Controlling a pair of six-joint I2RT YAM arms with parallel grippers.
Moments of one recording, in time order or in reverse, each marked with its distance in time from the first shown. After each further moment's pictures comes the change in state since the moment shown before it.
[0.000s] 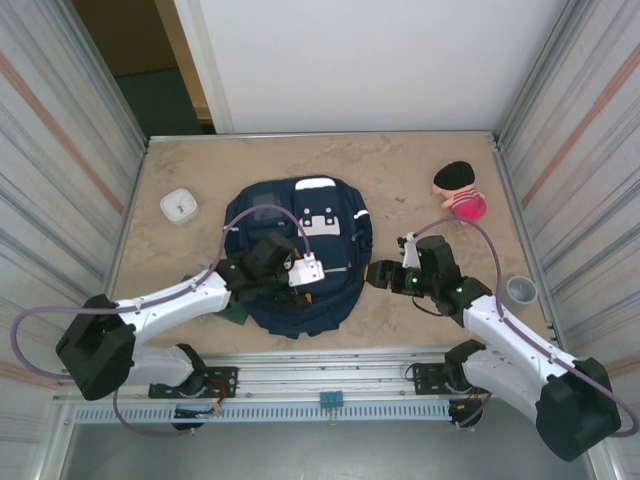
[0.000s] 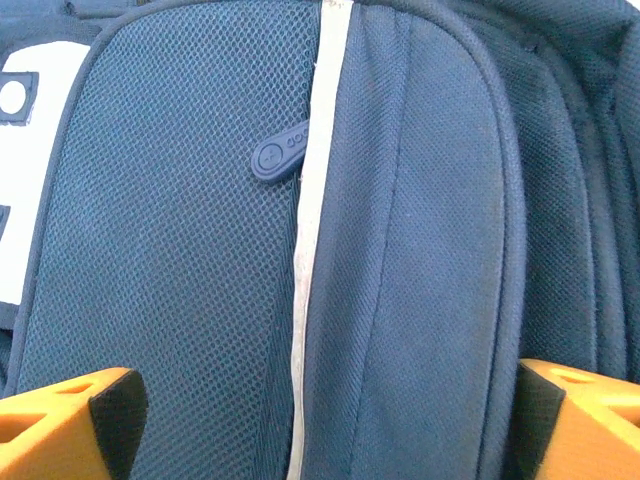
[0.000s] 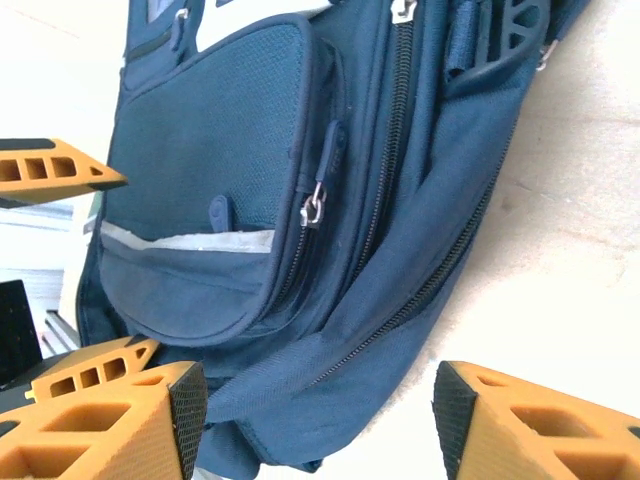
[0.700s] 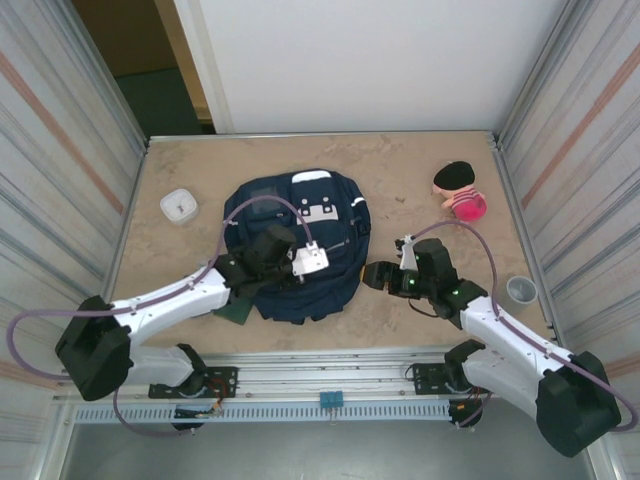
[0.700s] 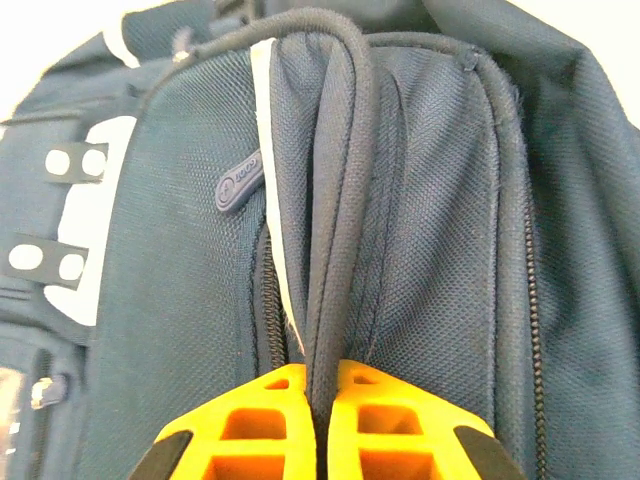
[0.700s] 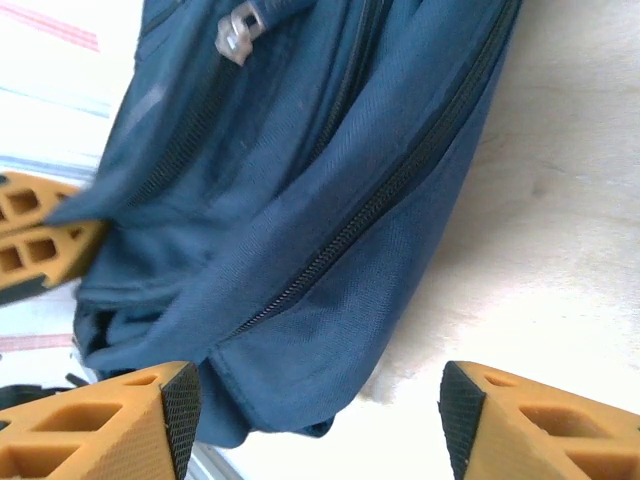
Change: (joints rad) left arm -0.005 -0.029 0.072 0.035 -0.066 -0.014; right arm 0.032 0.028 -0.039 0.113 -0.027 0.072
